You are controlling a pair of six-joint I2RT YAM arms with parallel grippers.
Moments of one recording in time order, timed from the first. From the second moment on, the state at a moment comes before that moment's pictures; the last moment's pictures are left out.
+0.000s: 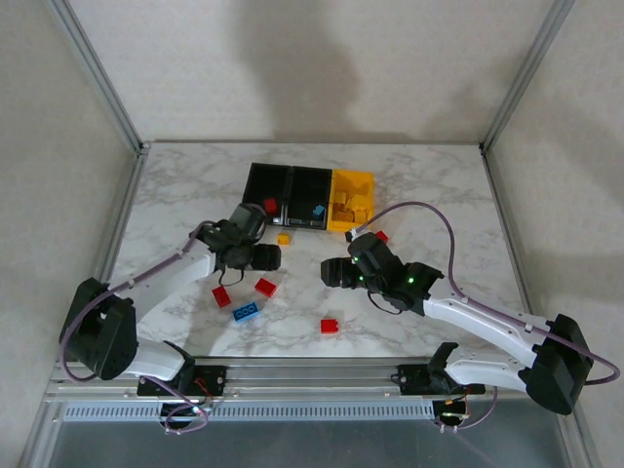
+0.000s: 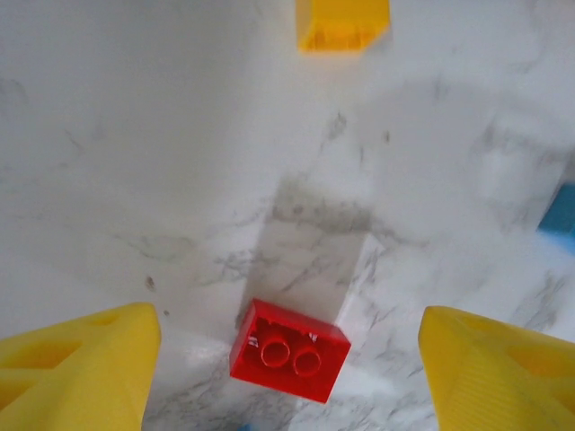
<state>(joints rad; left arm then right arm) -0.54 1.43 0.95 -0.67 -0.01 -0.47 0.91 1.13 0.79 -0.42 0.12 0.64</state>
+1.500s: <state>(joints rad) -0.48 1.76 1.43 -0.71 -0.08 -0.46 0.87 1.11 0.79 -0.31 0.07 0.64</state>
